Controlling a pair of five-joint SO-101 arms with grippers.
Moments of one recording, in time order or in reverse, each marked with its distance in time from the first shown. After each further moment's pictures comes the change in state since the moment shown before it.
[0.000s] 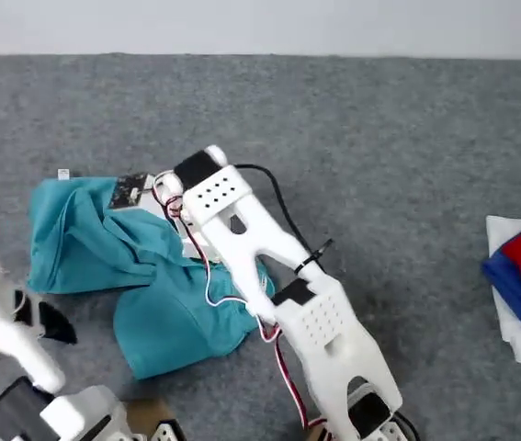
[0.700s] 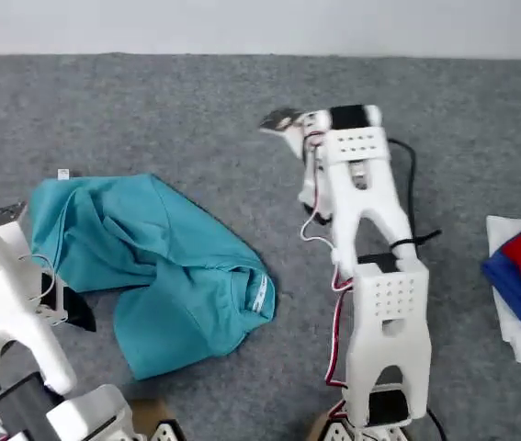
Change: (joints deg) left arm 10.3 -0.5 0.0 0.0 5.4; right arm 30.7 -3.9 5.3 0.0 1.1
